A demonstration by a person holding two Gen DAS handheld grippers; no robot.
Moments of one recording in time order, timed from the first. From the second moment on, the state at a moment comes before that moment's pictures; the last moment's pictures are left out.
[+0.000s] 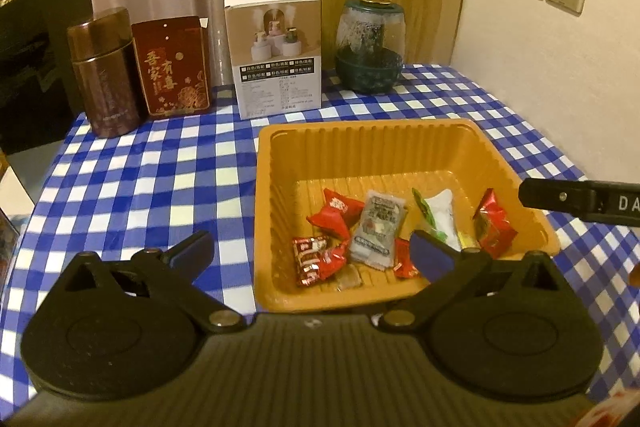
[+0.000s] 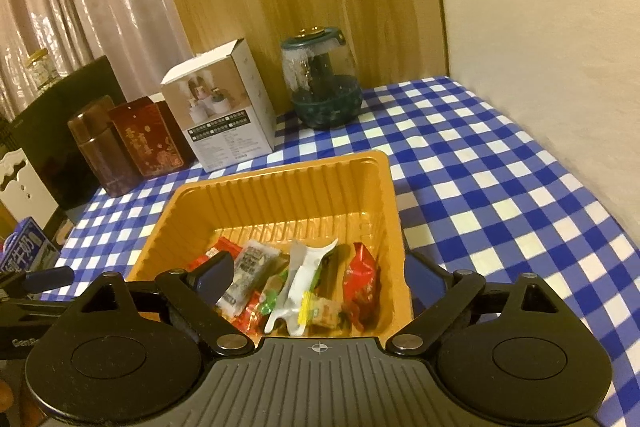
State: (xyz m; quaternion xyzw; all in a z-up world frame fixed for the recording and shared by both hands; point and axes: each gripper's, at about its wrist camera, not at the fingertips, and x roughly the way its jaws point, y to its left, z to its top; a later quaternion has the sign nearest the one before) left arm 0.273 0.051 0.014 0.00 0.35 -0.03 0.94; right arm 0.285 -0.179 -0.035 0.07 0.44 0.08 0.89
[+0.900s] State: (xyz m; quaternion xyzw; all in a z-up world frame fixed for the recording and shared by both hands) left arm 0.121 0.050 0.056 -0.06 0.35 0.00 0.93; right arm 0.153 -0.189 0.041 0.06 0.42 0.09 0.90
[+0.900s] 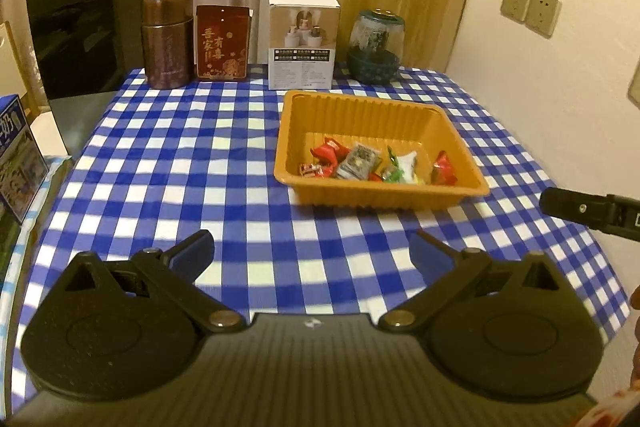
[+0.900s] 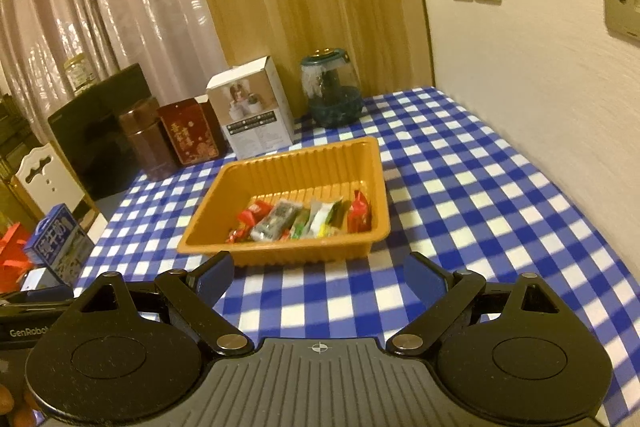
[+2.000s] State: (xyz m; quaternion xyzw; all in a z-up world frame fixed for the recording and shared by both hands) left arm -0.032 0.029 0.123 -0.06 0.33 0.04 0.94; right arm 0.010 -0.175 0.126 0.03 0.42 0.13 0.90
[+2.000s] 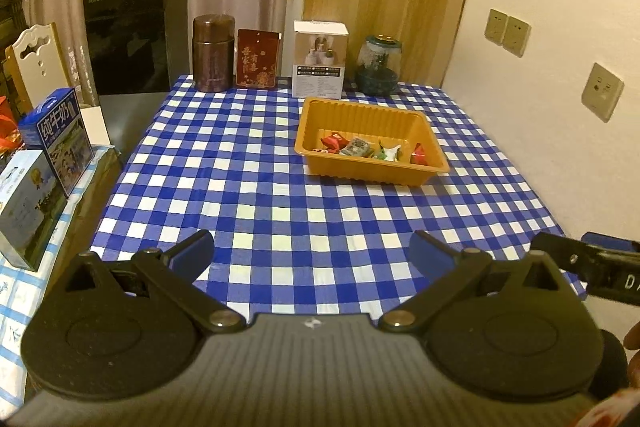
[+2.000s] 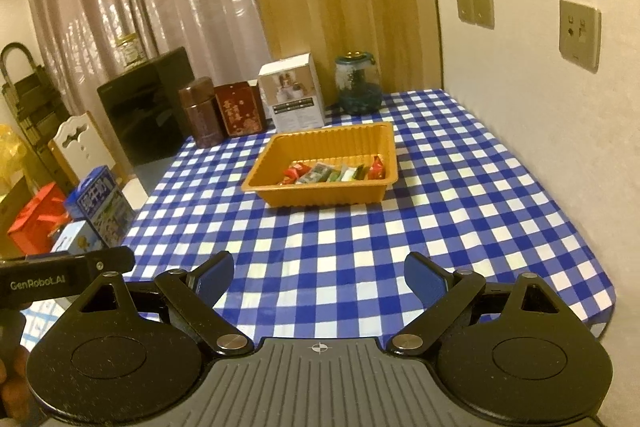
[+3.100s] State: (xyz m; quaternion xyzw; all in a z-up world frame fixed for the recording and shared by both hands) left arm -0.082 0.013 0.132 -0.04 0.33 0.03 0.94; right arm -0.039 -0.174 0.146 0.00 0.43 0.13 0.89
